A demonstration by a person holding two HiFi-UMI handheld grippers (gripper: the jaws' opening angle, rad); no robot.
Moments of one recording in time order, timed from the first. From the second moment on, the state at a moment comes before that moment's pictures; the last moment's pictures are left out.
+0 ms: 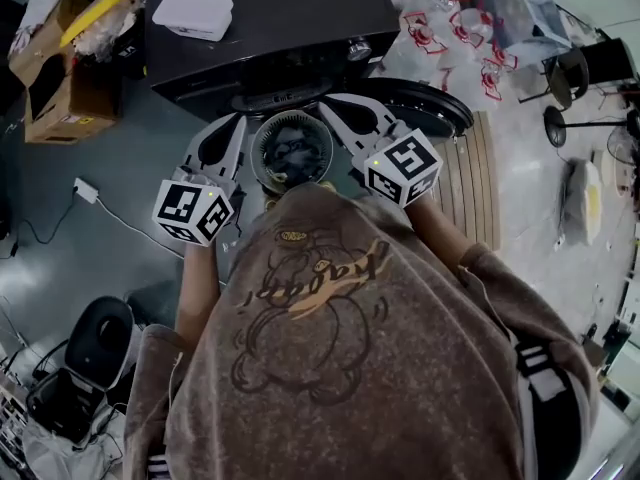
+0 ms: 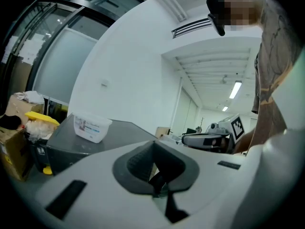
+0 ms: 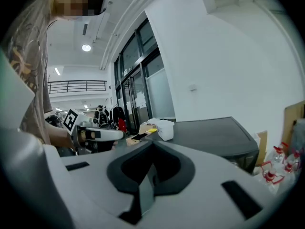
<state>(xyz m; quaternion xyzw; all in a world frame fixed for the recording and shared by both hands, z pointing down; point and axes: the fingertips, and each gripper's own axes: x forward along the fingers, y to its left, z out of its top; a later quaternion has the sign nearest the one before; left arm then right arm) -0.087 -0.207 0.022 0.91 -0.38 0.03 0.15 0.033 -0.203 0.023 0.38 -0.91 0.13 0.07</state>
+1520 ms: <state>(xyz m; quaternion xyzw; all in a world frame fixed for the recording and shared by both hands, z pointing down) -0.097 -0.206 0.002 0.90 -0.40 0.02 0.17 0.021 -0.210 0.005 0.35 -0.93 0.13 0.05</state>
